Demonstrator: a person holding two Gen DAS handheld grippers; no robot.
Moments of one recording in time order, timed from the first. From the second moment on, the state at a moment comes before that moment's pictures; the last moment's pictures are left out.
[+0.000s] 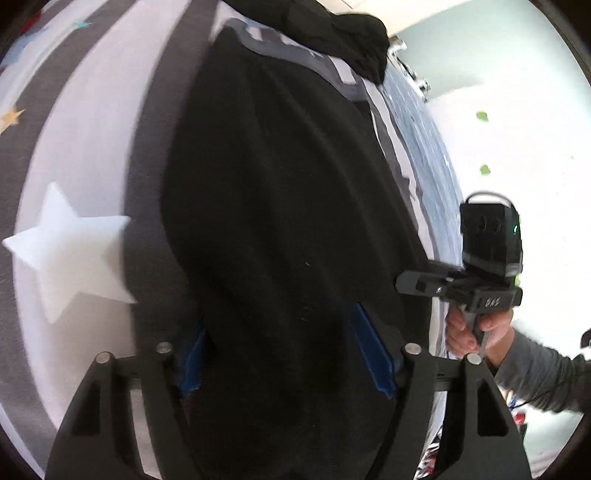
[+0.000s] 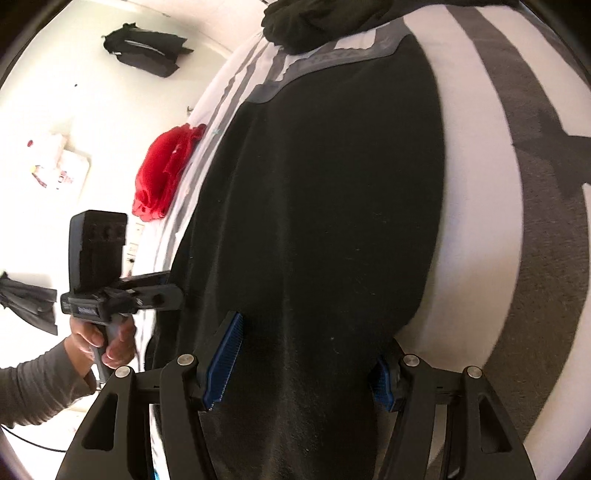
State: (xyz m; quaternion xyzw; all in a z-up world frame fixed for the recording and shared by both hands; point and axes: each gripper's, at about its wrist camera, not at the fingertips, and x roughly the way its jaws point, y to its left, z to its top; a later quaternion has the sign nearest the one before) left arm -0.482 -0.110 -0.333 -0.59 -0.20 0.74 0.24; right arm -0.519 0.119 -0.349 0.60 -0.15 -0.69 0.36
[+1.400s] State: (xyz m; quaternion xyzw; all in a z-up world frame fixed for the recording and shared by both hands) left arm -0.421 -0.094 -0.135 -0.38 -0.14 0.88 0.24; right arm -0.487 0.121 -0.137 0.39 -0.08 -0.81 0.43
